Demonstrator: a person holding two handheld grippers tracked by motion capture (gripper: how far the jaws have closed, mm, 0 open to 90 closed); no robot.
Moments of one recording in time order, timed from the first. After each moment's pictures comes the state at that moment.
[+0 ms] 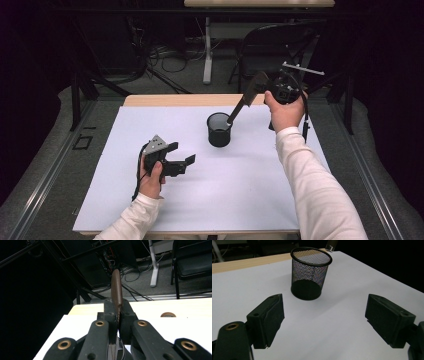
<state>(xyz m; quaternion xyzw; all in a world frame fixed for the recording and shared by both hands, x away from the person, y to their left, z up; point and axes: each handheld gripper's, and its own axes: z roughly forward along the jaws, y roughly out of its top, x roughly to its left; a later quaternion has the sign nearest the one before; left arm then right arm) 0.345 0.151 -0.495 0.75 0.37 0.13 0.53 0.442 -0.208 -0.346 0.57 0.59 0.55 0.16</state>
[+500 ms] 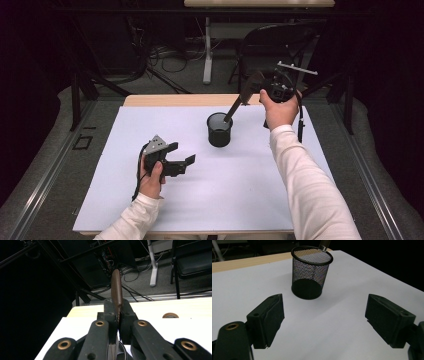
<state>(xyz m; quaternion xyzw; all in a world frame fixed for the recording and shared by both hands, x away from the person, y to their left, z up) 0.345 0.151 -0.496 0.76 0.37 0.13 0.52 0.454 -0.200 -0.353 0.58 0.58 0.55 0.16</state>
